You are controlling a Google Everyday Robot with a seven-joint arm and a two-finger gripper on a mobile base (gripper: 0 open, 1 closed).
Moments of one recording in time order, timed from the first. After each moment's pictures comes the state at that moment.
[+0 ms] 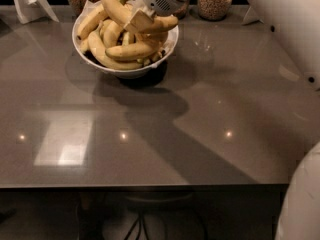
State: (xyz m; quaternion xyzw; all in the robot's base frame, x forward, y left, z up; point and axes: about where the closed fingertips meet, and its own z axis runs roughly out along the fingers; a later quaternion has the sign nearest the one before) arm 0.679 0.070 0.979 -0.61 0.68 0.13 0.39
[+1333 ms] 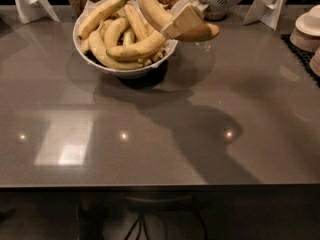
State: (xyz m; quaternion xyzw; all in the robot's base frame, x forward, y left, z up) arm 0.616 -0.032 1.006 -0.59 0.70 0.17 0.37
